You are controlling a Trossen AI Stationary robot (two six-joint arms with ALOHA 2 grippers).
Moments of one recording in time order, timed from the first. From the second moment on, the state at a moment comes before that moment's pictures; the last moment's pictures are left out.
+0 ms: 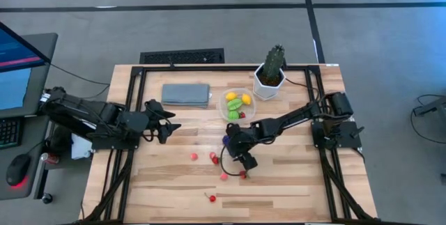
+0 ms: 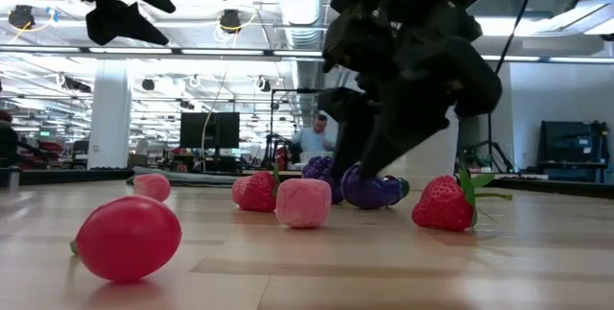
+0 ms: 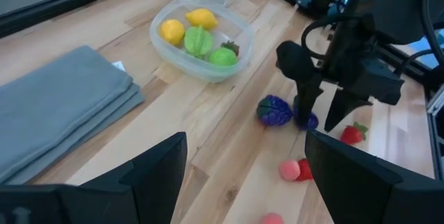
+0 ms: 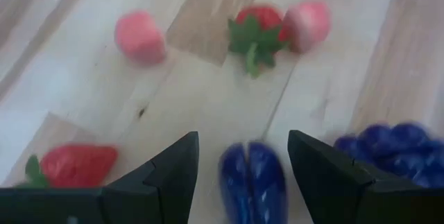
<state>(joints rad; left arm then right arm) -0.30 0.73 0.67 -0.55 -0.50 -0.74 0.16 1.87 1.06 -0.18 -0.21 -0.27</state>
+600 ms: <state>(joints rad) -0.30 0.74 0.67 -0.54 -0.51 -0.74 0.14 1.87 1.06 -0.30 -0.21 -0.21</state>
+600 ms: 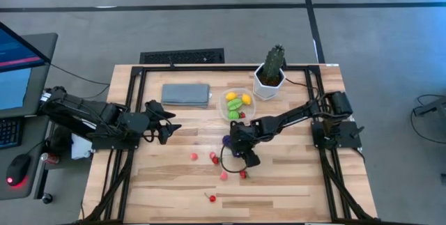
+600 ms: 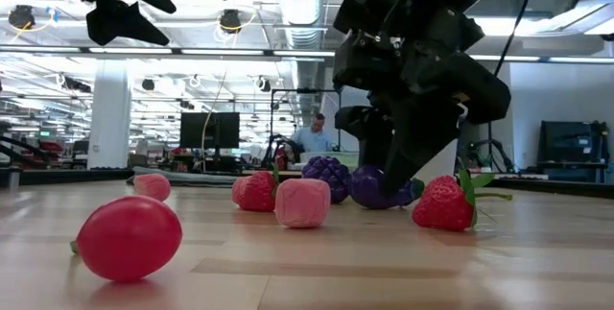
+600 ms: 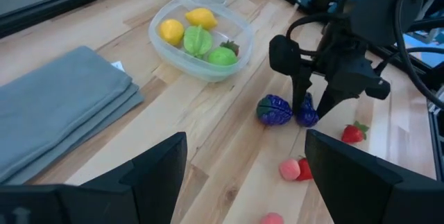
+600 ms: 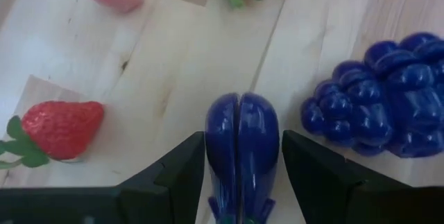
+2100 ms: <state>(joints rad) -0.30 0.74 0.67 -0.52 -0.54 -0.71 0.13 1.87 1.06 -0.31 -0.20 -0.11</state>
